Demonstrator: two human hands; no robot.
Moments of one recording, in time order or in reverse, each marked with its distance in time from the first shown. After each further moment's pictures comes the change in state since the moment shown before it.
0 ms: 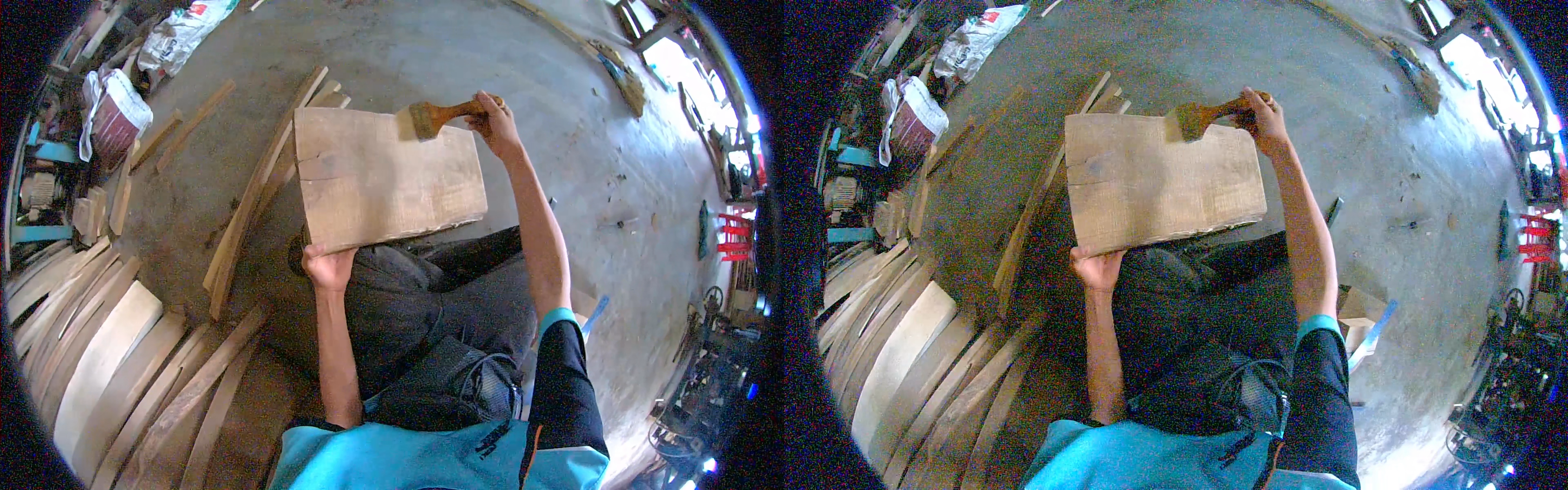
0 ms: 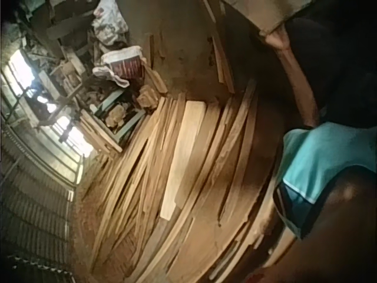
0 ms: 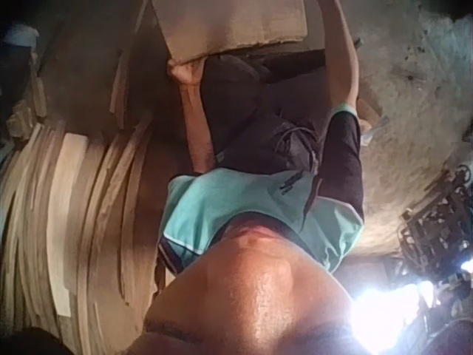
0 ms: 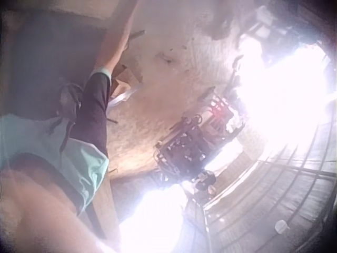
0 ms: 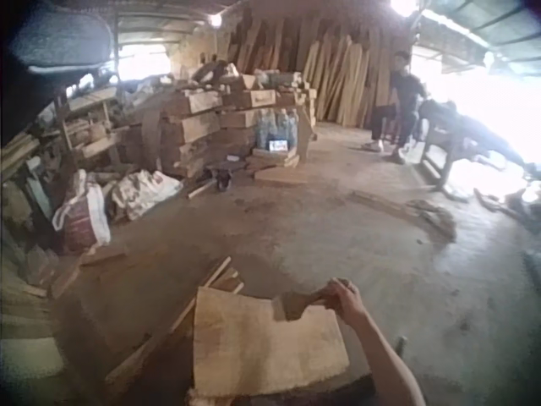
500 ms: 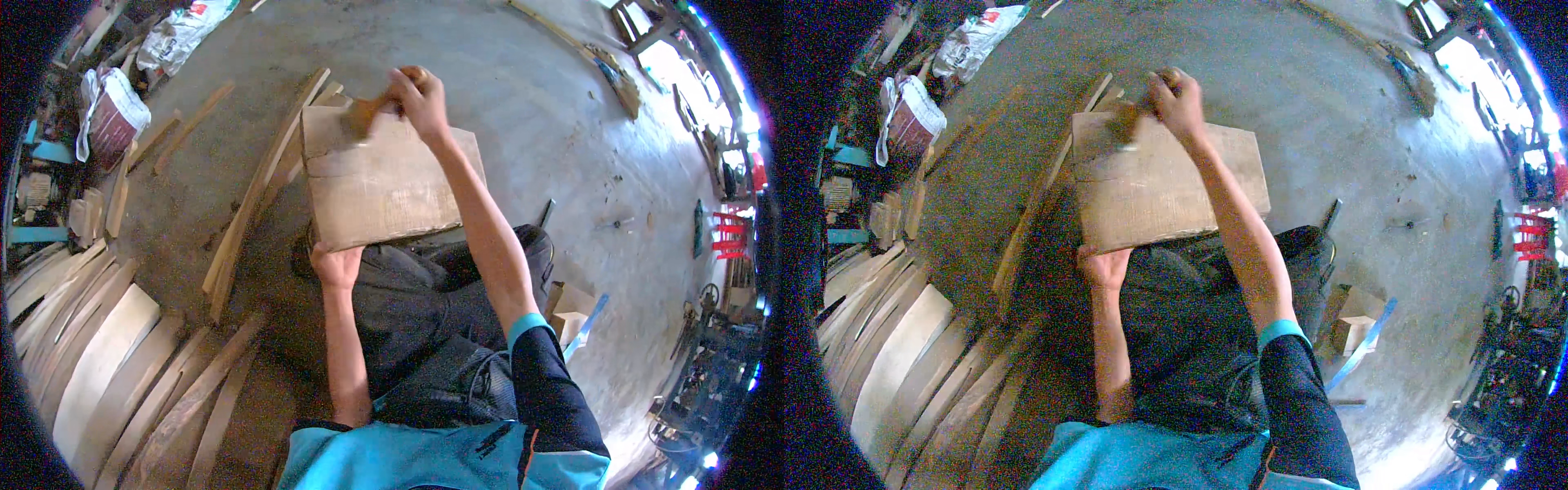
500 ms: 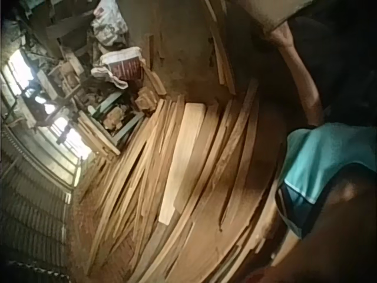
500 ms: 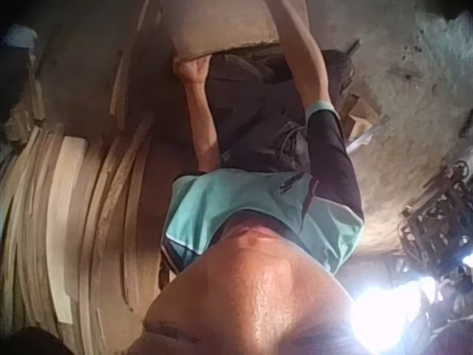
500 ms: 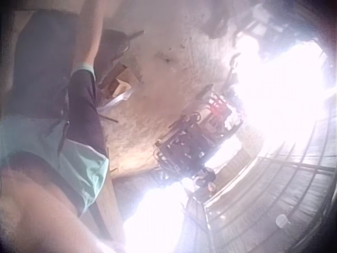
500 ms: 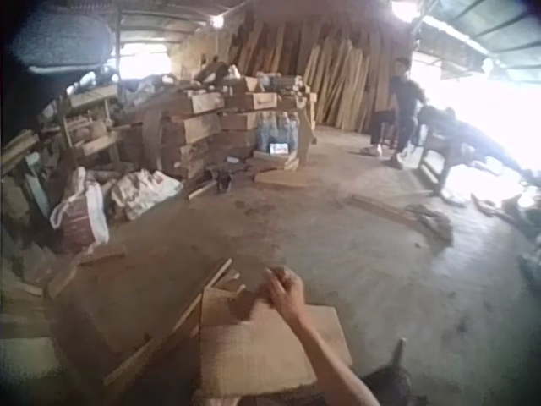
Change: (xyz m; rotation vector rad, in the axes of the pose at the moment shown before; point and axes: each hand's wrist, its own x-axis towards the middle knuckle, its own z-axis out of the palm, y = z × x) left_hand 0.009 -0.004 0.005 0.065 -0.108 0.018; right_hand -0.019 0.000 0.145 -0.382 -0.092 -0.423
